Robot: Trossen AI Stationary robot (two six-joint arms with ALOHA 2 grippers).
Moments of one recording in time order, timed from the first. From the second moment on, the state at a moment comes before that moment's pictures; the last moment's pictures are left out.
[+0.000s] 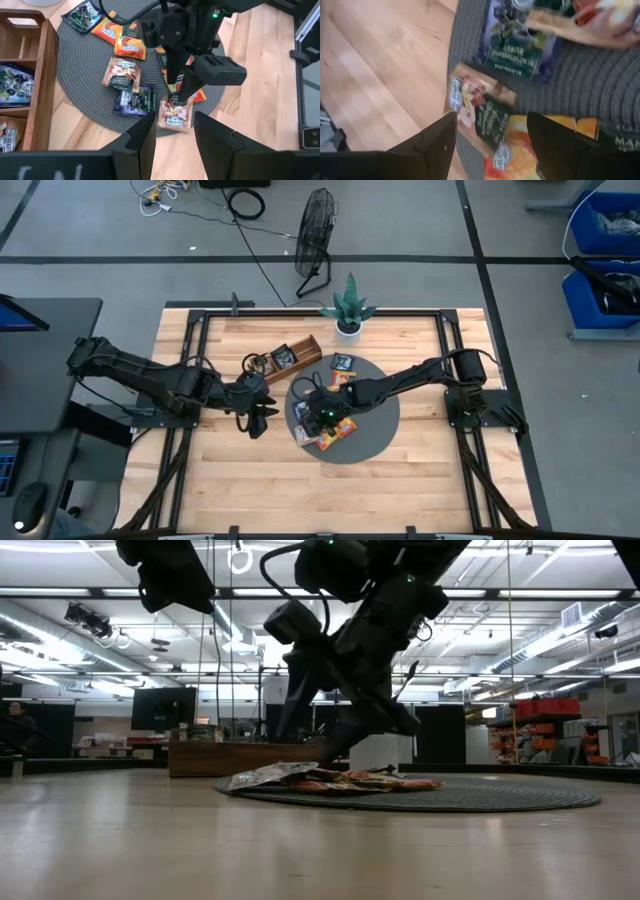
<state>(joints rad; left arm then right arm) -0.27 1.13 0.91 -0.53 -0.29 -0.59 0.10 2.00 1.33 -0.31 -0.10 1.12</state>
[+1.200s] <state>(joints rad) -0.26 1.13 0.91 -0.53 -0.32 -0.62 0.17 2.01 1.23 -0.08 -0.07 1.39</state>
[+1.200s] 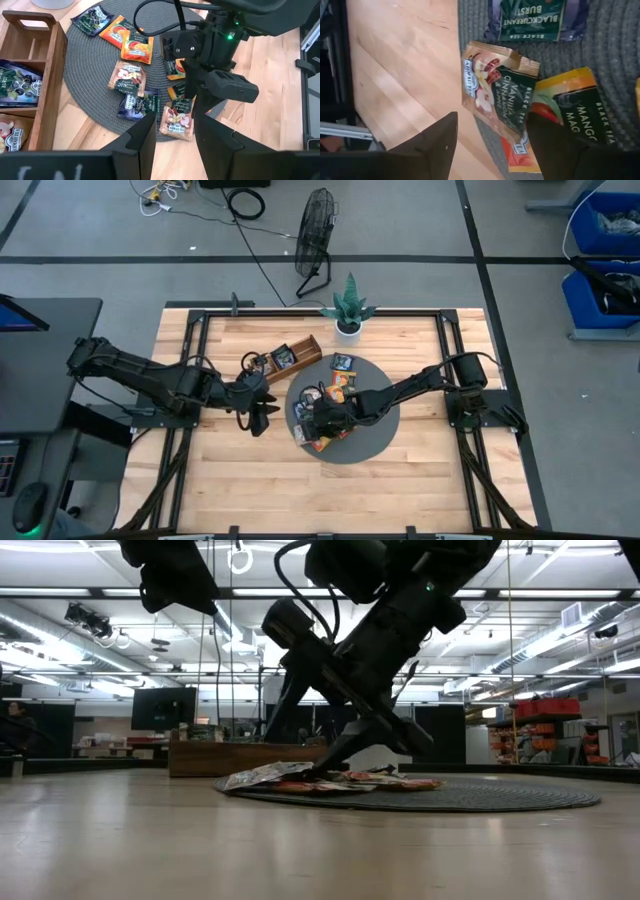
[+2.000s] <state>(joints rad) -0.26 1.13 0.91 -0.53 -0.32 -0.62 0.16 2.00 1.23 -0.14 -0.05 1.30</state>
